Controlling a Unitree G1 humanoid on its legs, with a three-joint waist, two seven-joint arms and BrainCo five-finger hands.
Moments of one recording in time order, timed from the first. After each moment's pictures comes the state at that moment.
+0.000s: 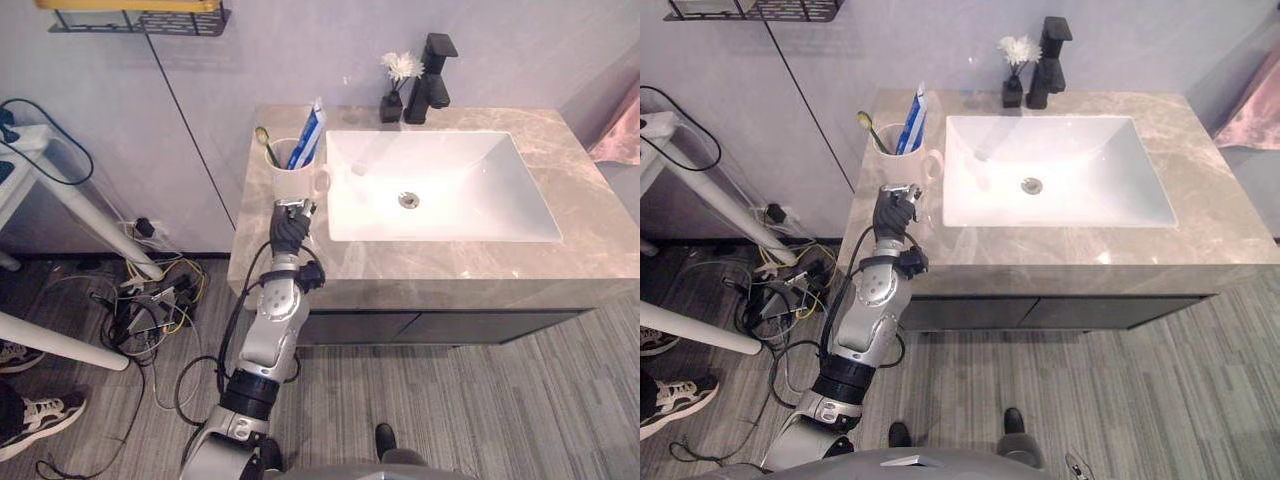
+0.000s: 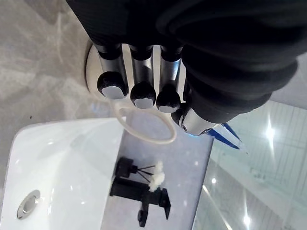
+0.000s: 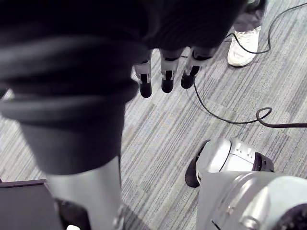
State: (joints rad) left arm -0.34 -0.02 -0.20 0.09 -0.19 -0.09 0.35; right arm 0.27 0.07 -0.54 0.93 0.37 -0.04 -0.20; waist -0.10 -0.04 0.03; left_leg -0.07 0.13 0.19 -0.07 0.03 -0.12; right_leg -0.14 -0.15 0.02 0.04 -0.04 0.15
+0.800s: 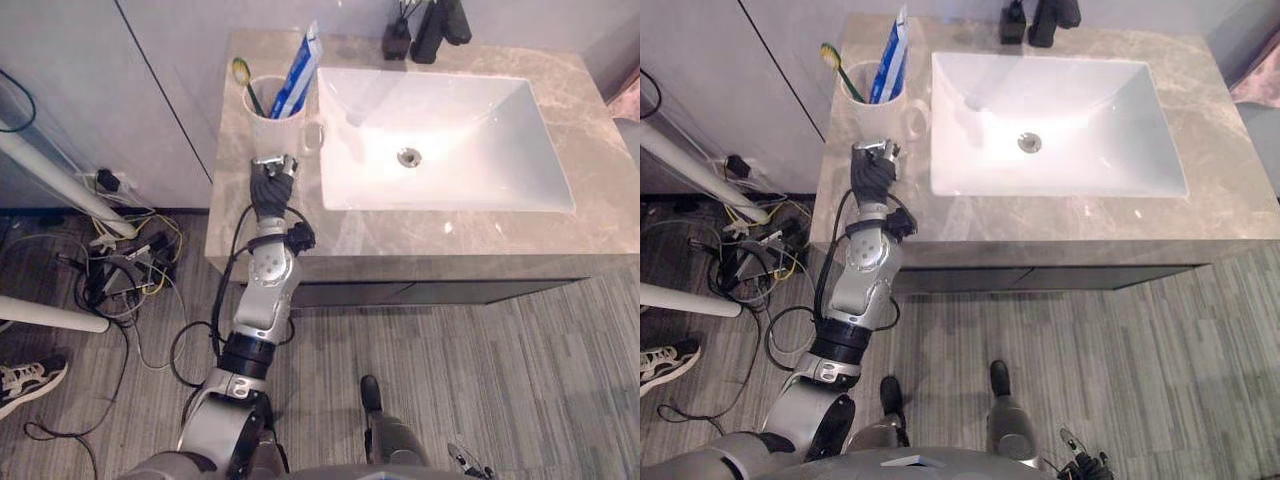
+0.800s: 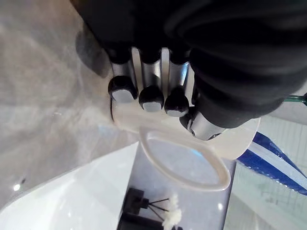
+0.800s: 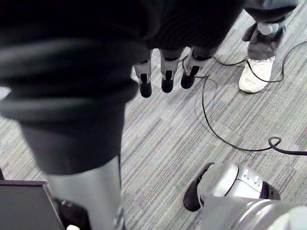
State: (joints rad) left arm -0.53 0.02 -0.12 0.16 -0.15 -0.13 0.43; right arm 0.26 0.05 -0.43 0.85 0.37 -0.06 -0.20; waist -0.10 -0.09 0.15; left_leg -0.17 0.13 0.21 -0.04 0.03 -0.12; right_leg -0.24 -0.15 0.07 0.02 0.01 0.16
